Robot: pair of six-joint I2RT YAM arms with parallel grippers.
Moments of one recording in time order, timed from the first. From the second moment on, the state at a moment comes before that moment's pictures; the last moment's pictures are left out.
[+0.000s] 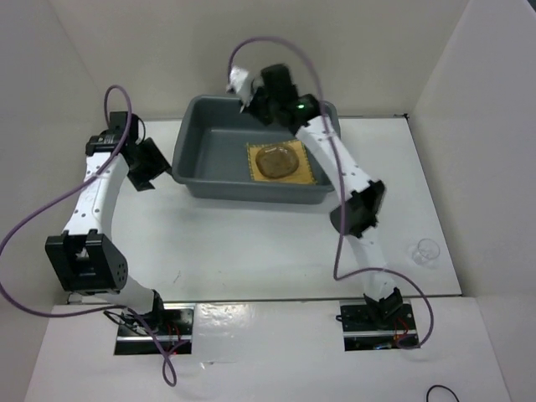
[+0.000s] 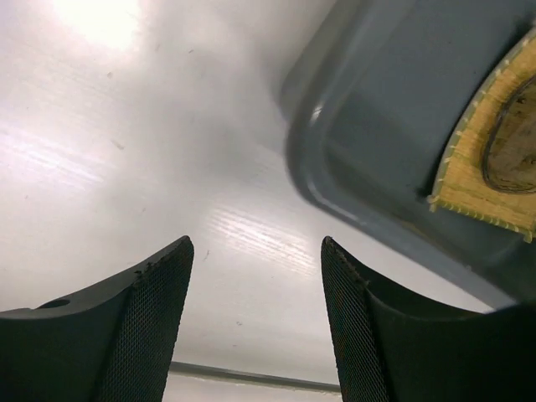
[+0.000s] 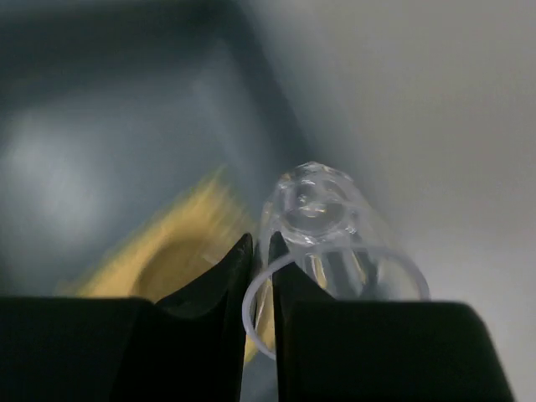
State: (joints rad) left arm 0.07 1.57 1.55 -1.04 0.03 -0.59; right arm 0.57 2.26 2.66 -0.80 -0.09 -0.61
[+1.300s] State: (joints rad) left arm 0.18 1.37 1.27 -1.04 0.07 -0.55; right arm 0.75 2.86 3.11 -1.18 -0.09 -0.85
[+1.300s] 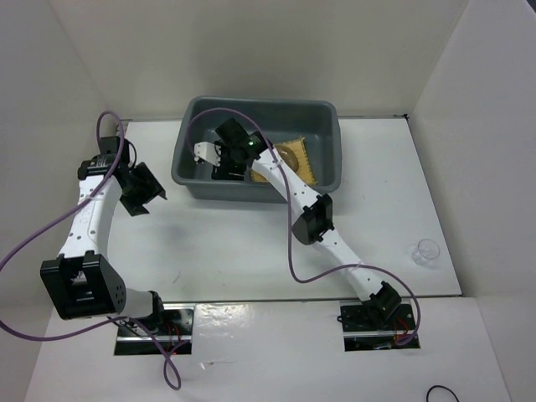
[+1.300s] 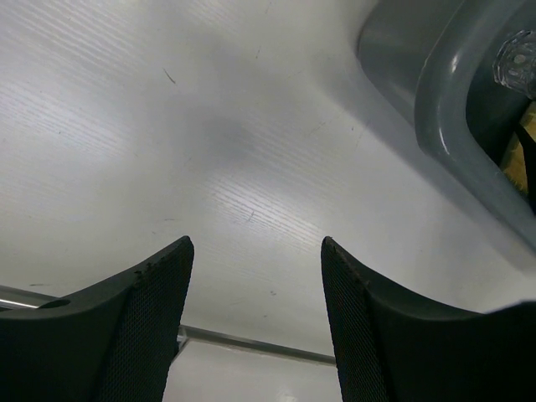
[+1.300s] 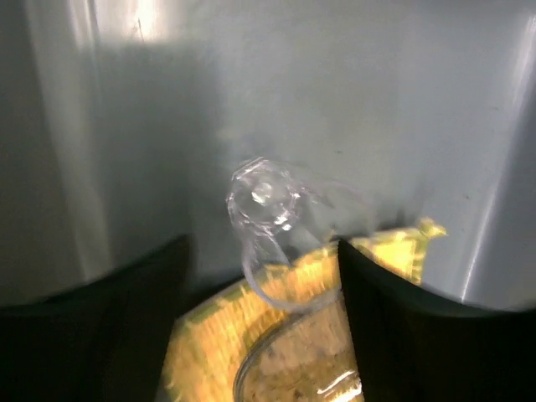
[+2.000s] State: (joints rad) left arm 0.18 1.53 1.27 -0.94 0.13 -0.55; right arm -0.05 1.79 2.21 -1.12 0.10 -0.36
